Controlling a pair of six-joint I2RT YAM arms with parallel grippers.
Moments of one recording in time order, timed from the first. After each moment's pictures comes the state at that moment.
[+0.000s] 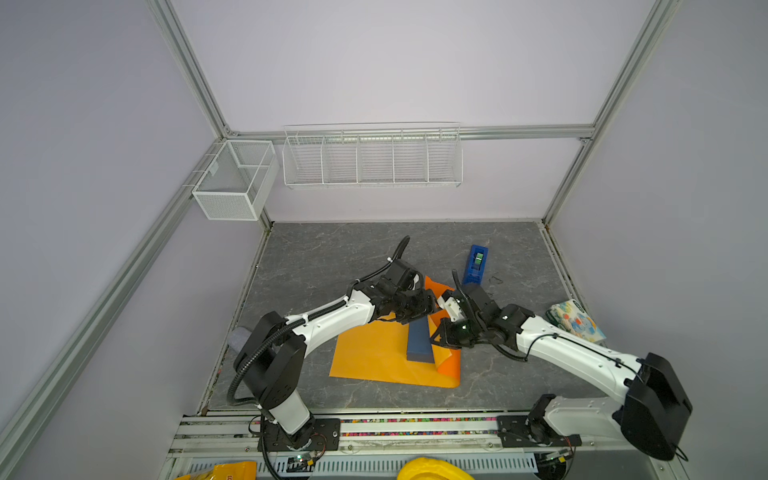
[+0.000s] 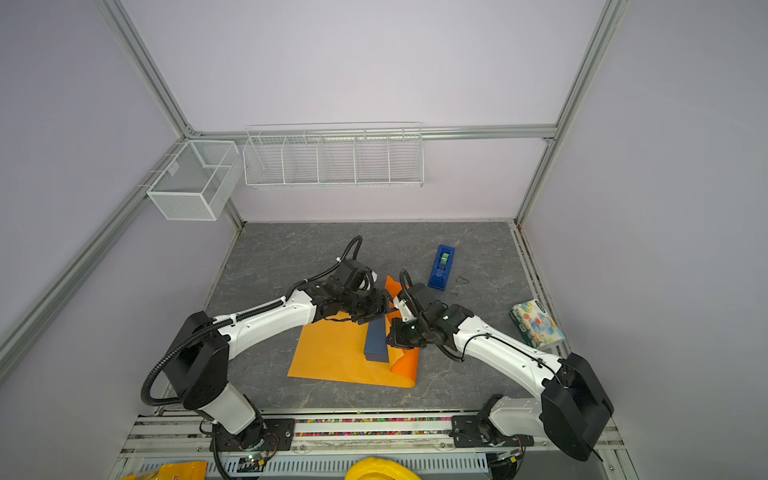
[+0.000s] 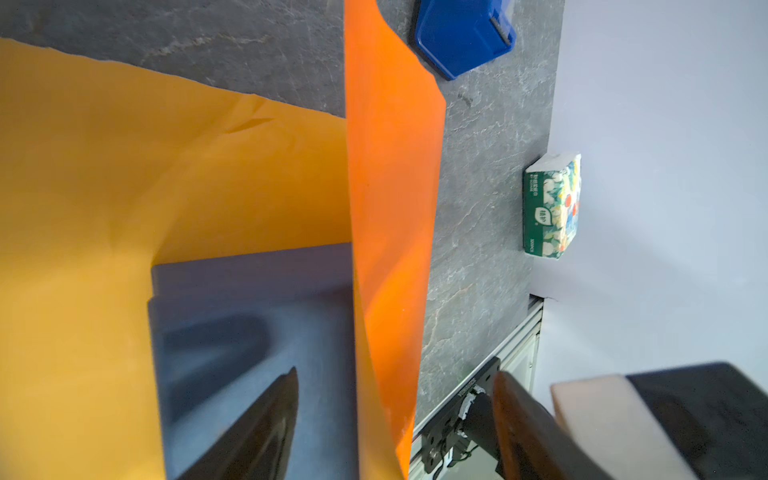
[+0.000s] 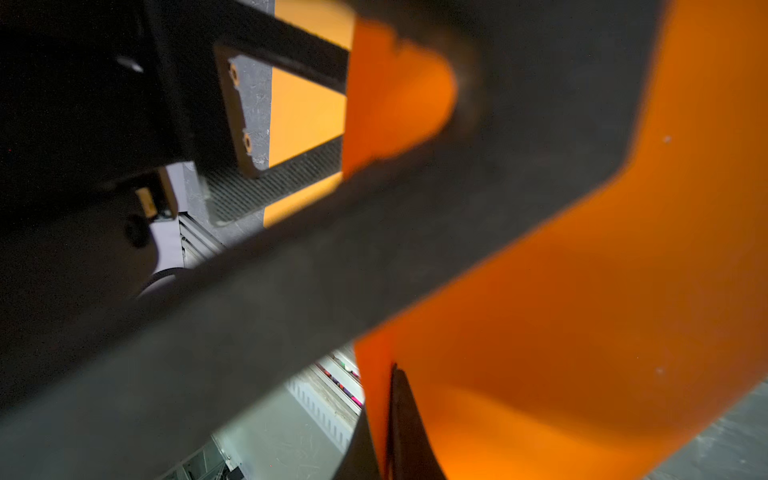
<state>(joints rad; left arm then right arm) -0.82 1.66 1.17 -0.36 0.38 -0.93 0.77 1.29 0.85 -0.54 -0.40 0.76</state>
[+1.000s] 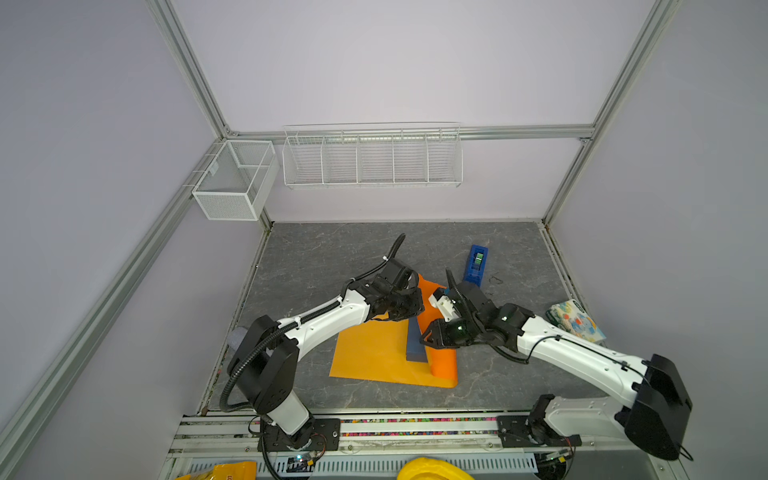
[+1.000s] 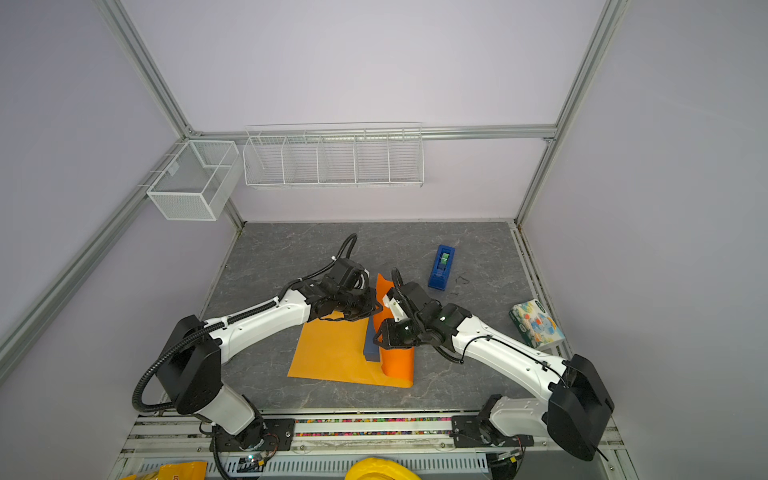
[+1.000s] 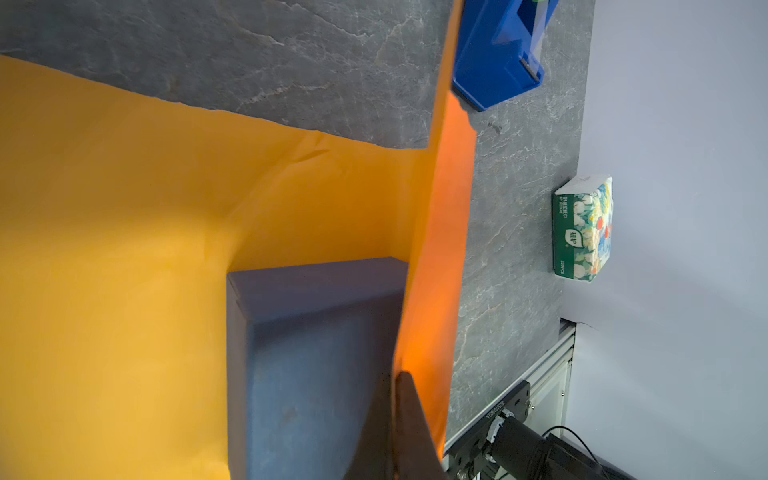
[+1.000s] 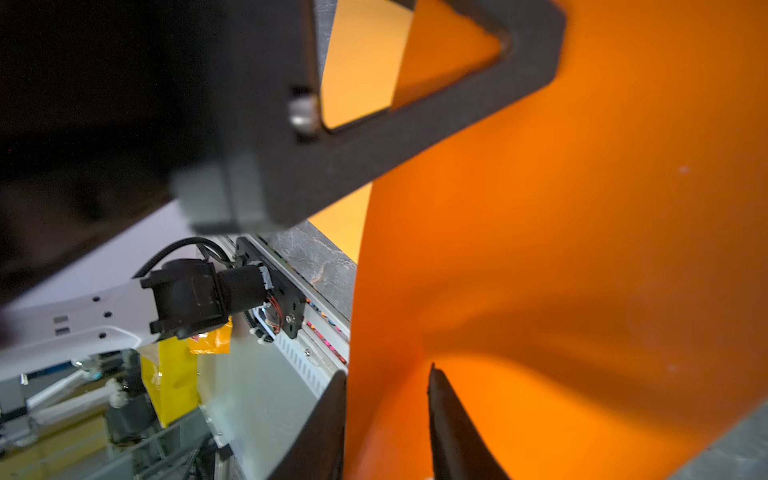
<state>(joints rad) -0.79 1.62 1.16 -0.42 0.29 -0.89 0.82 1.26 0.93 -0.58 -0.39 0.72</state>
